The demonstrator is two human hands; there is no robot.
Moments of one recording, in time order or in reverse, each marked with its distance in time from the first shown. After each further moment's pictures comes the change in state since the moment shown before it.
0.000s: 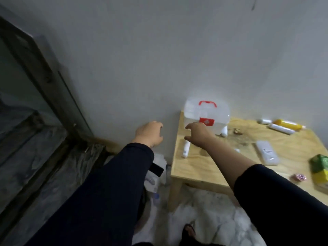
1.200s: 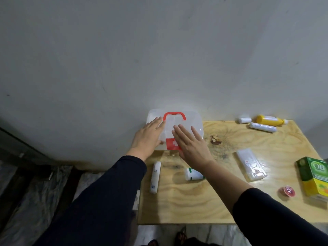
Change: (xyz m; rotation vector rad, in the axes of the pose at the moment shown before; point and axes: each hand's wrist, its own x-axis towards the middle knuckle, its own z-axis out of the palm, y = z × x) left_hand 0.174 0.098 0.048 0.095 0.133 0.375; right_hand 0.080 0.150 0.037 -0.457 0.432 -0.271
